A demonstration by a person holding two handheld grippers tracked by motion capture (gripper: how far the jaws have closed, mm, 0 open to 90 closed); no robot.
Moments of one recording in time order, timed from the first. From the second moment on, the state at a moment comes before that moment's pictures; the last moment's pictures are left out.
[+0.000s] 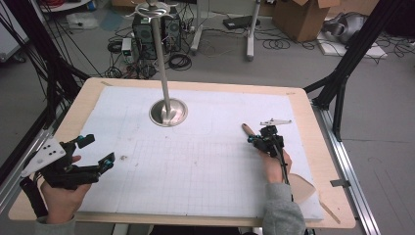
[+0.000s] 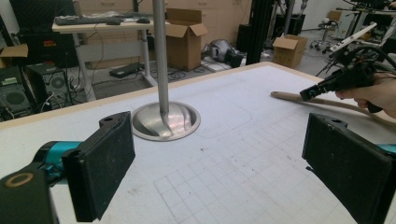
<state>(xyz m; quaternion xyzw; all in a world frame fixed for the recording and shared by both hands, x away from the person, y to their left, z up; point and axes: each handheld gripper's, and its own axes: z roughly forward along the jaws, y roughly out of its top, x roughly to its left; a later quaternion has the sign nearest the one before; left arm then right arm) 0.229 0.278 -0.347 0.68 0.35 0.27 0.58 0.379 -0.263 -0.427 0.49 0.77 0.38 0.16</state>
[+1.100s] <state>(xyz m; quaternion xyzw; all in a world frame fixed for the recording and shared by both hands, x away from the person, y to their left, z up) 0.232 0.272 -0.346 0.68 0.34 0.27 0.59 0.309 -0.308 -0.385 0.43 0.79 0.40 0.19</state>
